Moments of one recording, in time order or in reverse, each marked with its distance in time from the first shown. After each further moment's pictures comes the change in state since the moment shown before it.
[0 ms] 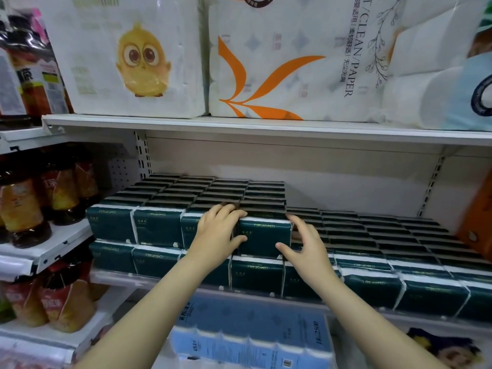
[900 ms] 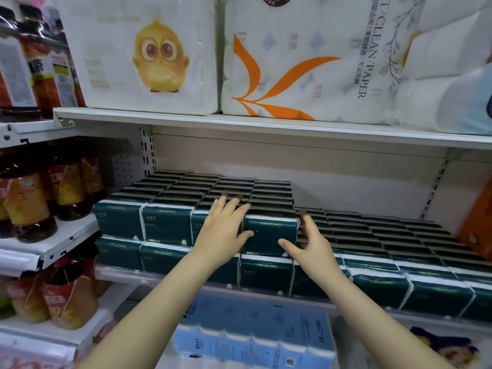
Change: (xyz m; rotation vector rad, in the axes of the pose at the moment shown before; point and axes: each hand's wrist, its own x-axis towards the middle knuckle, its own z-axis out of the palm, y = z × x) left_hand -0.003 -0.005 -0.014 0.001 0.008 0.042; right_hand 0.002 -0.017 0.008 0.023 -0.021 0.103
